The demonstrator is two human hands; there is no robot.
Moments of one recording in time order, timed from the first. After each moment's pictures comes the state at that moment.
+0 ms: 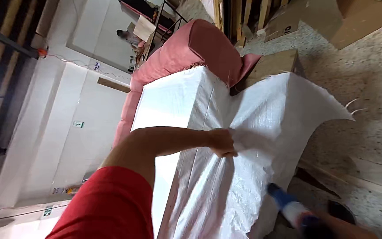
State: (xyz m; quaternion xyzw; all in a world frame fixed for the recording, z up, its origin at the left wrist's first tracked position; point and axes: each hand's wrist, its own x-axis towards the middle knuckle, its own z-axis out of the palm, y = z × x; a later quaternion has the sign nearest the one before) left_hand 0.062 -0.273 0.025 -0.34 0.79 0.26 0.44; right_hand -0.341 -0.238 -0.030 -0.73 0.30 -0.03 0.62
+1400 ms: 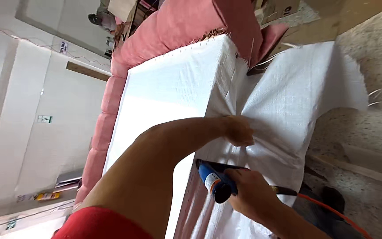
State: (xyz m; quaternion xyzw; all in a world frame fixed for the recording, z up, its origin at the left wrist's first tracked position) left_hand 0.100 -0.284 -0.010 -0.29 0.80 0.30 0.42; right_hand -0.086 -0.161 0.002 -0.84 0.20 -0.25 0.44
